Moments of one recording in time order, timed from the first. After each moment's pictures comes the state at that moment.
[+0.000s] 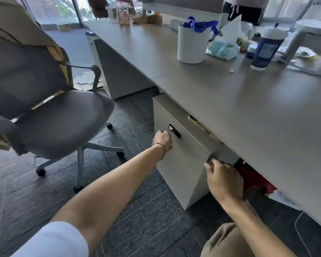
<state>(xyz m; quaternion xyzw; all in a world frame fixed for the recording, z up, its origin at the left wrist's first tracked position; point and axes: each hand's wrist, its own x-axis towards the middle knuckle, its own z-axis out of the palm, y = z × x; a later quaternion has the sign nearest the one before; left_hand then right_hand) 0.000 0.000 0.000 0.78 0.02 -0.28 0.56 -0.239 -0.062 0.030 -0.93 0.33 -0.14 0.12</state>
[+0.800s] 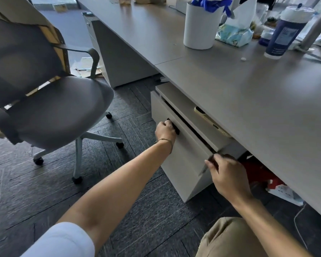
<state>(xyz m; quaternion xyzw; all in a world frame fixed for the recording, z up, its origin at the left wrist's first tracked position) 0.003 -0.010 -0.014 0.76 0.05 -0.17 0.62 -0.230 -0.083 0.011 -0.95 0.18 -0.22 0.11</state>
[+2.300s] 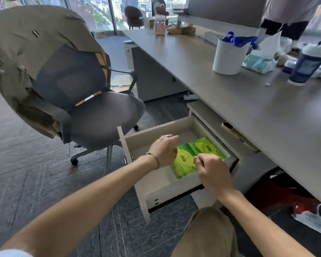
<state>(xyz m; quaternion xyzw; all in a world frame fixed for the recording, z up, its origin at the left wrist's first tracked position) -0.019 0.169 0.069 0.89 -0.38 -0.06 0.27 -0.172 0.027 0.060 -0.95 0.13 -0.20 0.22</state>
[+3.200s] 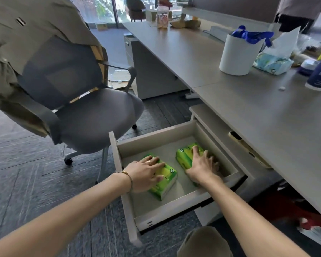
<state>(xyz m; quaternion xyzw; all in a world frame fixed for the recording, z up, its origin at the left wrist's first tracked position) 0.003 0.214 0.042 0.89 -0.40 -0.21 -0.02 -0.059 0.002 0.026 -0.94 0.30 0.13 0.14</state>
